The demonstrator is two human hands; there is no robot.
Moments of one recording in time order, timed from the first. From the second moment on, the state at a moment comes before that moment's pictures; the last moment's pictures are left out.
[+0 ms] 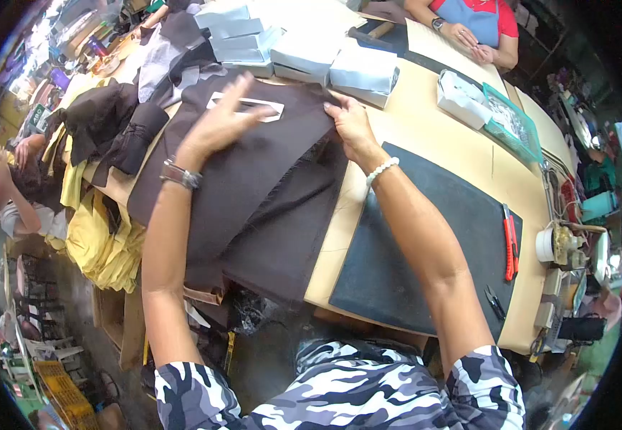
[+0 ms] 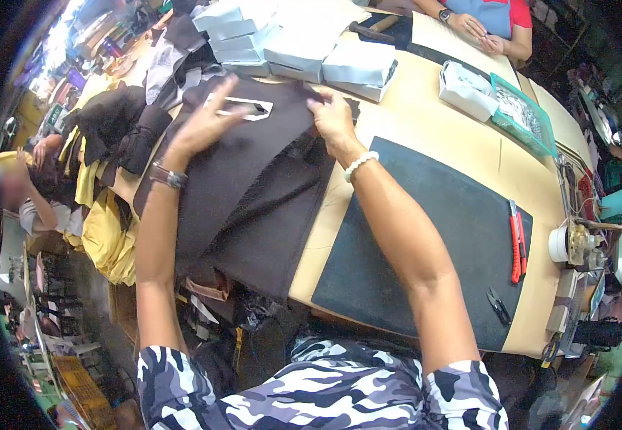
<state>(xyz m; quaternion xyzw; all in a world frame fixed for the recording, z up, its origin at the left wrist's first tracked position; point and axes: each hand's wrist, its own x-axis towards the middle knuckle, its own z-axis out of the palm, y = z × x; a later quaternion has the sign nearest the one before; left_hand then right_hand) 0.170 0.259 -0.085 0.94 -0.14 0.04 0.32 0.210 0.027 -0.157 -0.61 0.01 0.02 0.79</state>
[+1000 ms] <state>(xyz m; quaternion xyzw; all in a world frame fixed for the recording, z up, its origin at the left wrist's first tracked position) 0.173 0.301 -0.155 0.80 0.04 0.03 0.59 -0.008 0.101 -0.165 -0.73 -0.54 -0.02 0.42</state>
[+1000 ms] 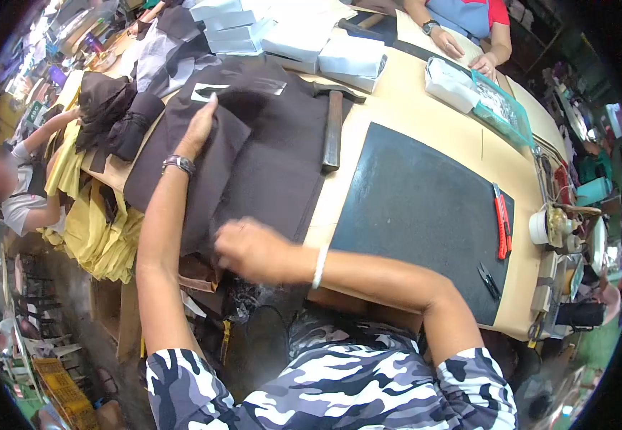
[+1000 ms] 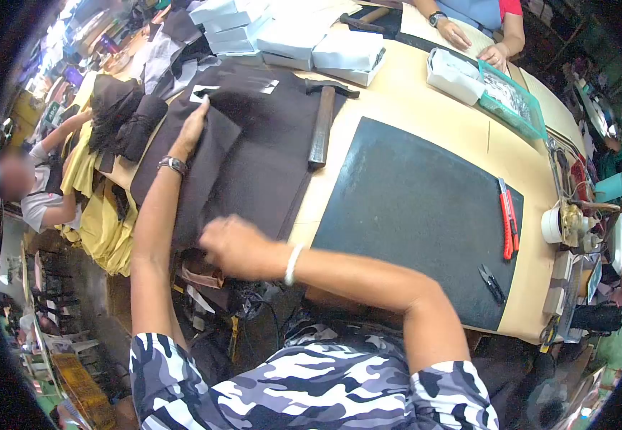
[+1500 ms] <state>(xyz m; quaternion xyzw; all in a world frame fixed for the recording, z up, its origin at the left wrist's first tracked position) 0.085 0.342 -0.117 0.45 -0.02 0.15 0.88 0.056 0.056 -0.162 -0.87 -0.39 -0.24 0.17</state>
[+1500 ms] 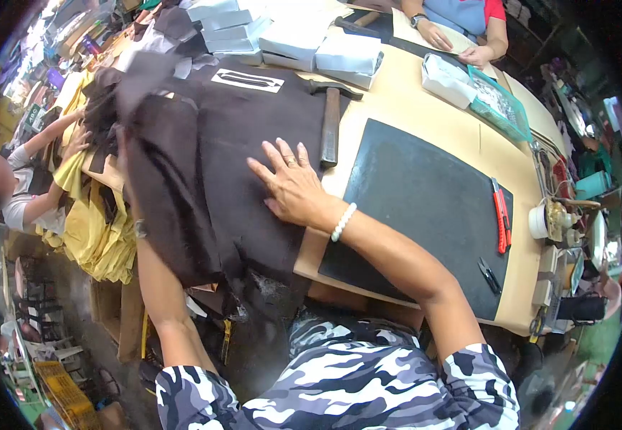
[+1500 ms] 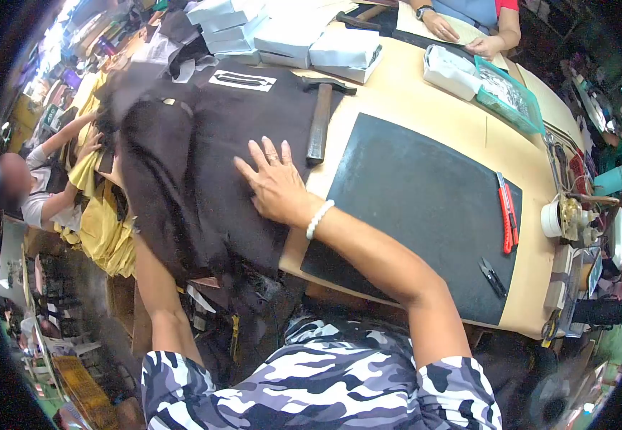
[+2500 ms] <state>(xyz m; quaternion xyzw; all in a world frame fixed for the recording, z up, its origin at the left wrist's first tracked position) -0.250 0.497 -0.111 0.86 0.43 0.06 0.26 -0.158 0.077 -0.271 -0.67 -0.63 0.27 0.29</state>
